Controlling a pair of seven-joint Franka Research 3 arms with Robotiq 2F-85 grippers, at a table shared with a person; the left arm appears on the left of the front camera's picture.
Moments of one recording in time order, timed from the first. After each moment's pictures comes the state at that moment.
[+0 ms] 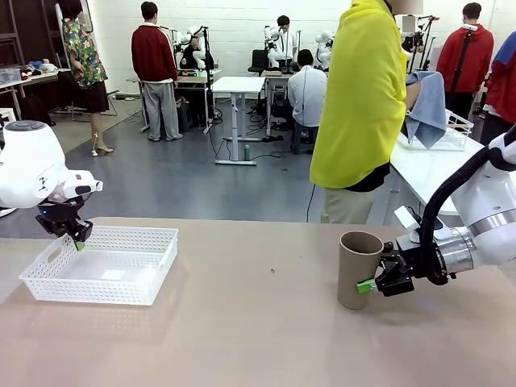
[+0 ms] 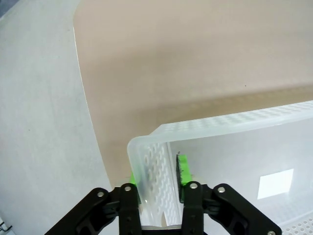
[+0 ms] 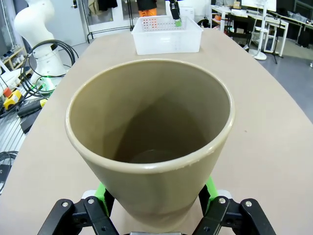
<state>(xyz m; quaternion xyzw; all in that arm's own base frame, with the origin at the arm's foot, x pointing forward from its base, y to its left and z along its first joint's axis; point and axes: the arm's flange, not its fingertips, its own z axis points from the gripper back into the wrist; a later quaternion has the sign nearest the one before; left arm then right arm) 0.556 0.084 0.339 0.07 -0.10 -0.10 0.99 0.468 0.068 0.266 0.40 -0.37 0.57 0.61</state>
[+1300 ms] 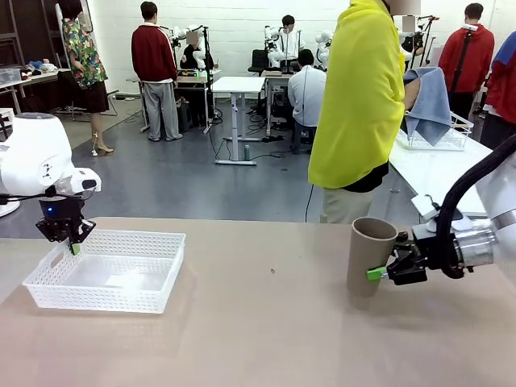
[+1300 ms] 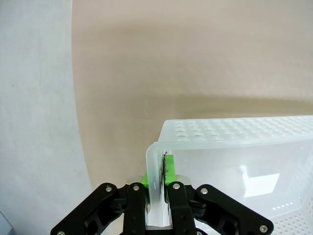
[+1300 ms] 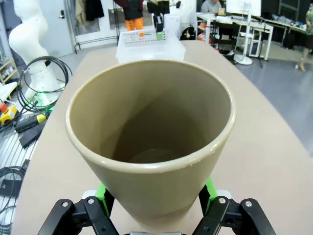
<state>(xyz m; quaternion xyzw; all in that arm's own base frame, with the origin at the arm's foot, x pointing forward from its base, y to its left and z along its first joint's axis) 0.541 0.053 0.358 0.05 -0.04 0.00 1.00 0.445 0.044 0.316 0.39 -0.41 0.53 0.63</state>
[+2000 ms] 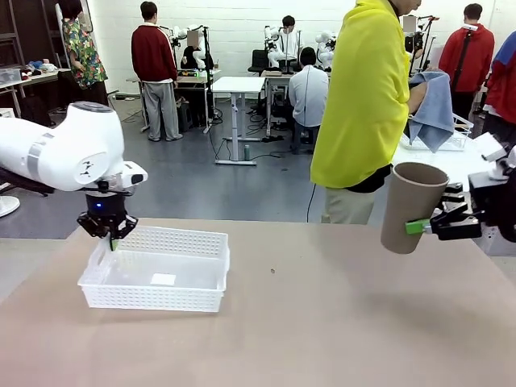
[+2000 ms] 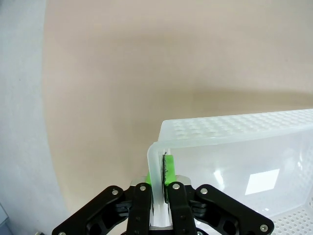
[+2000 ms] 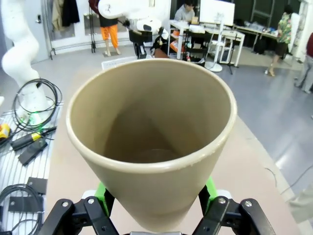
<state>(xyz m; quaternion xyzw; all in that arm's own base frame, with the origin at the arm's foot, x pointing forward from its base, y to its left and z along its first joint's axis) 0.519 -0.063 0.380 0.08 -0.06 0.03 0.99 0.393 0.009 0.442 0.33 -0.46 0.51 0.65</state>
